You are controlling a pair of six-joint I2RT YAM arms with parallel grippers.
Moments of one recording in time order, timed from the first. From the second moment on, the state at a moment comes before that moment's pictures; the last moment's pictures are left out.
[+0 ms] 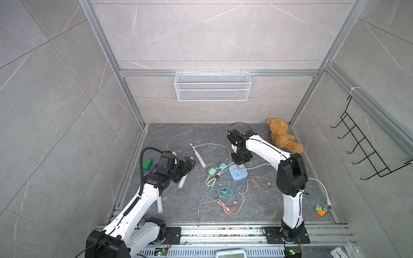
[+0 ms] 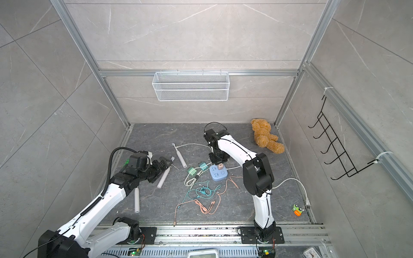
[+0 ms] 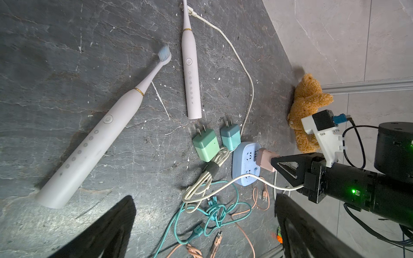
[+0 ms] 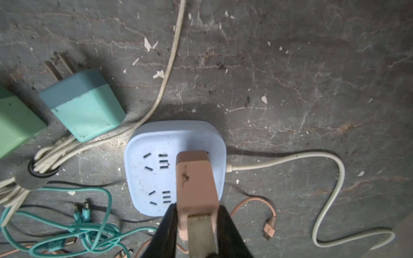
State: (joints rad) left arm -0.33 1.02 0.72 -0.43 0.27 -0.92; right arm 0.54 2.05 1.75 -1.23 0.13 0.18
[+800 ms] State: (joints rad) left arm -0.33 1.03 0.74 -0.46 0.26 -0.91; right arm 0.54 1.91 1.71 -1.17 0.12 0.19
